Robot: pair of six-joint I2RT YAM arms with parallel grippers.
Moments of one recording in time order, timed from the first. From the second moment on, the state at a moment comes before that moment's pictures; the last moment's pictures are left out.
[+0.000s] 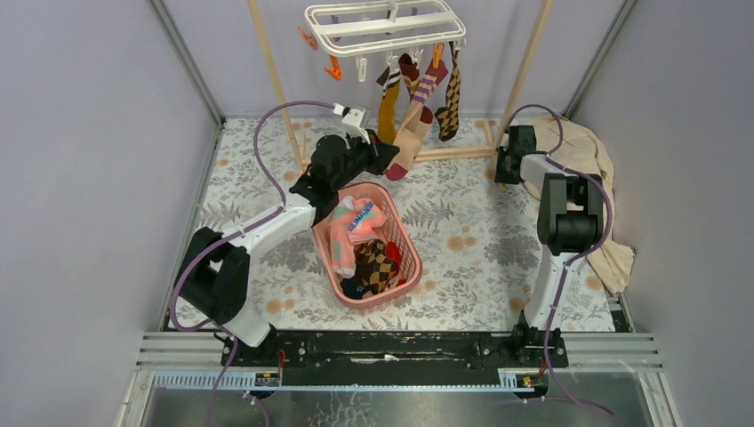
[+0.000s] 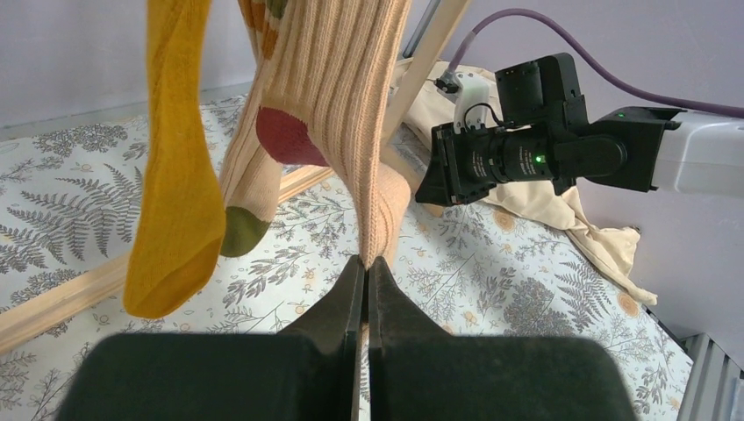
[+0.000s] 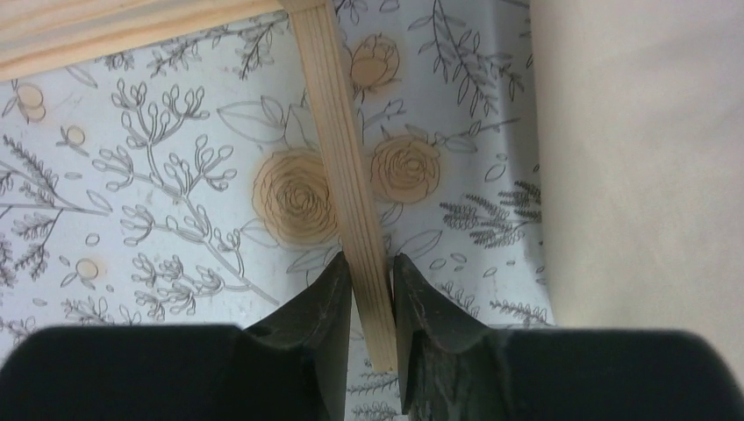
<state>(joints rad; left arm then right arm) -0.53 1.59 1.10 0.45 0.19 -0.38 -0.03 2.09 1.43 -0.28 0.05 0.08</state>
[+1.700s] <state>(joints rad) -0.77 1.14 0.83 0.22 -0.06 -0.39 0.21 1.57 0.77 -0.22 0.15 0.30</state>
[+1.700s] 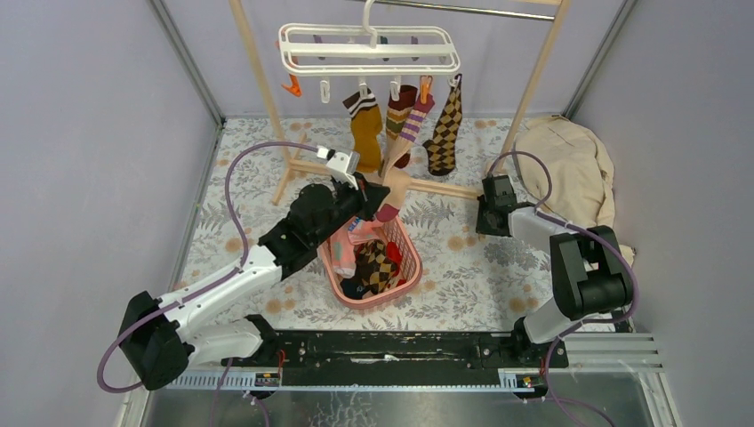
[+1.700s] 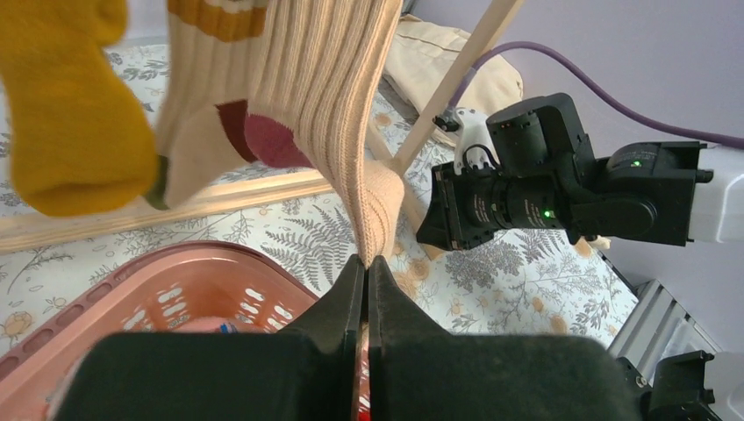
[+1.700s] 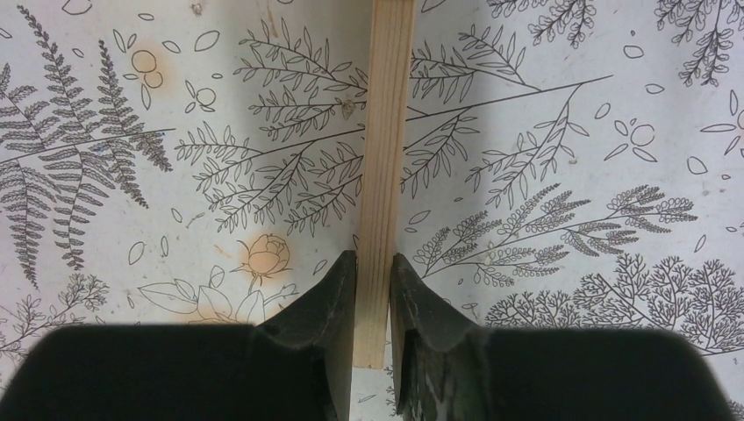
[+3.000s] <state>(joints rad) -0.83 1.18 0.83 0.23 -0.17 -0.31 0.24 0.95 0.62 -0.04 -0.06 0.40</state>
